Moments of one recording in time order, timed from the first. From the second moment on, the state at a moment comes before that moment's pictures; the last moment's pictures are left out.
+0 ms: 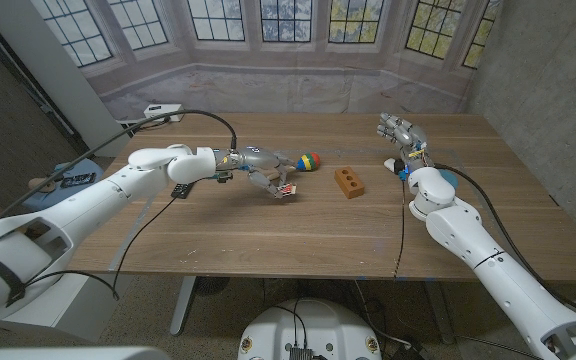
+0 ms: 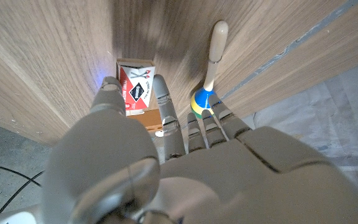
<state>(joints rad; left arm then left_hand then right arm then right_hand) 0.43 0.80 0.77 -1.34 0.66 -0.68 -0.16 0.91 0.07 0.22 -0.14 0.21 0.74 0.01 0.61 0.40 0.17 0.03 0.20 0.20 0.12 0.03 0.19 0.18 0.25 0.01 0.22 0.19 -0.97 -0.49 -0.29 -1.71 0.59 0.02 -0.41 1.06 0.08 0.06 -0.10 0.18 0.85 -0.09 0.19 0.20 0.74 -0.08 0.19 0.24 0.71 -0.07 0.29 0.32 0.68 -0.06 0.34 0.19</state>
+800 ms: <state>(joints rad) 0.43 0.80 0.78 -1.34 0.67 -0.66 -0.17 0.90 0.07 0.22 -0.14 0.21 0.72 0.02 0.61 0.40 0.16 0.04 0.20 0.20 0.11 0.04 0.19 0.18 0.24 0.01 0.22 0.19 -0.94 -0.48 -0.29 -1.65 0.67 0.06 -0.35 0.94 0.11 0.04 -0.05 0.18 0.79 -0.09 0.18 0.19 0.68 -0.09 0.18 0.21 0.65 -0.06 0.25 0.29 0.65 -0.06 0.32 0.18</state>
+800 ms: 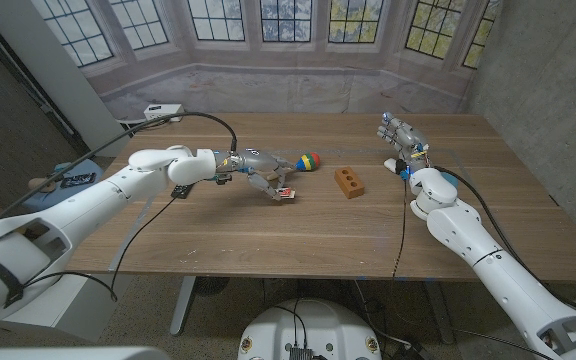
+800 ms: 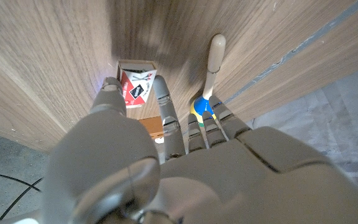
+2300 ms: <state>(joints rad) 0.41 0.80 0.80 -1.33 0.68 -0.66 -0.19 0.89 0.09 0.21 -0.14 0.21 0.63 0.04 0.56 0.39 0.11 0.05 0.19 0.20 0.07 0.05 0.18 0.18 0.21 0.02 0.22 0.19 -0.94 -0.51 -0.29 -1.63 0.72 0.07 -0.32 0.88 0.10 0.03 -0.06 0.18 0.65 -0.21 0.17 0.18 0.55 -0.05 0.18 0.19 0.54 -0.05 0.21 0.26 0.60 -0.06 0.28 0.18</state>
